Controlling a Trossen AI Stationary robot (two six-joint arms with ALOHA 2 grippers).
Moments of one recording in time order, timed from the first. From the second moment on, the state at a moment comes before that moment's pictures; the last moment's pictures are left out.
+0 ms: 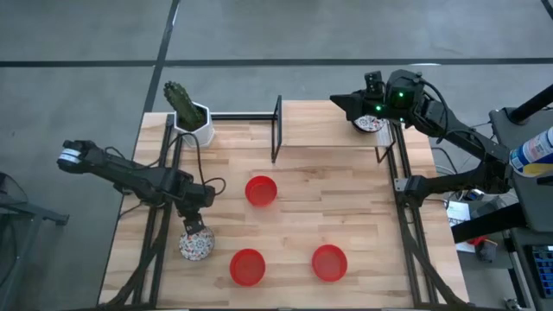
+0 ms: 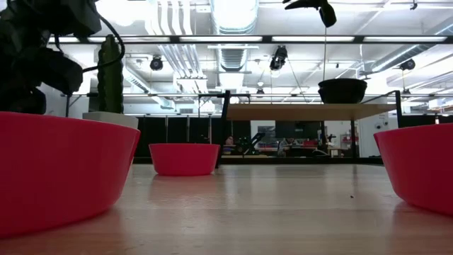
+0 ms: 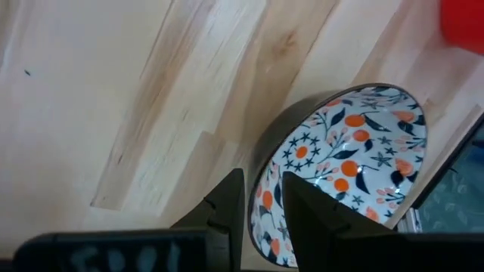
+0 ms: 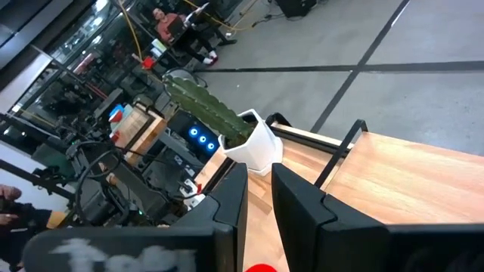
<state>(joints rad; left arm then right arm) -0.21 1.01 0.59 -0.92 0.36 -0.74 -0.49 1.11 1.33 -0.46 -0.05 0.73</state>
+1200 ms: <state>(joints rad) -0.21 0.99 0.58 -0.78 0.22 -1.09 -0.42 1.15 1.32 -0.46 -0.07 0.86</state>
